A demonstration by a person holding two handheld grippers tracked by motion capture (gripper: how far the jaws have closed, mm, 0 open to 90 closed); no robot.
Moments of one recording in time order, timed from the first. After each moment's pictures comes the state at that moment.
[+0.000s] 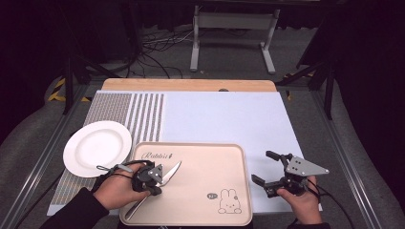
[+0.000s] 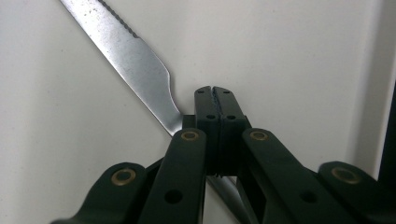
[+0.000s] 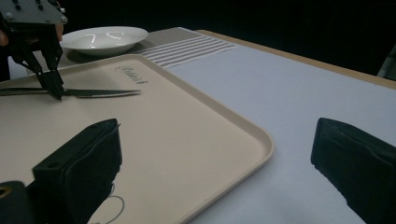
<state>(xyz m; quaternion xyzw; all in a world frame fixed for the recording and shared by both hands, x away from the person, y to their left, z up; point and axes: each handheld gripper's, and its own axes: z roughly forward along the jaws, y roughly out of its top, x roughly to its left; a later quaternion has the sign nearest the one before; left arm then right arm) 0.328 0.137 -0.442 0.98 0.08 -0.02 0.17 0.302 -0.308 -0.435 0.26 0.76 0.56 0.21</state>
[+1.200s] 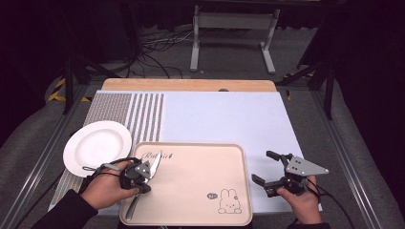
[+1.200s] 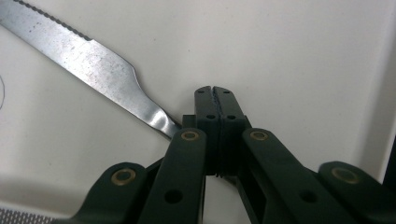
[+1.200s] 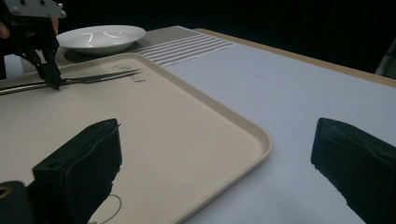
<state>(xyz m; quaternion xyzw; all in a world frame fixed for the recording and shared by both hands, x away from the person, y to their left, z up) 0.331 0.170 -0.443 0.98 0.13 -0.02 0.17 0.303 -0.308 -0.436 0.26 0.76 0.55 0.21</state>
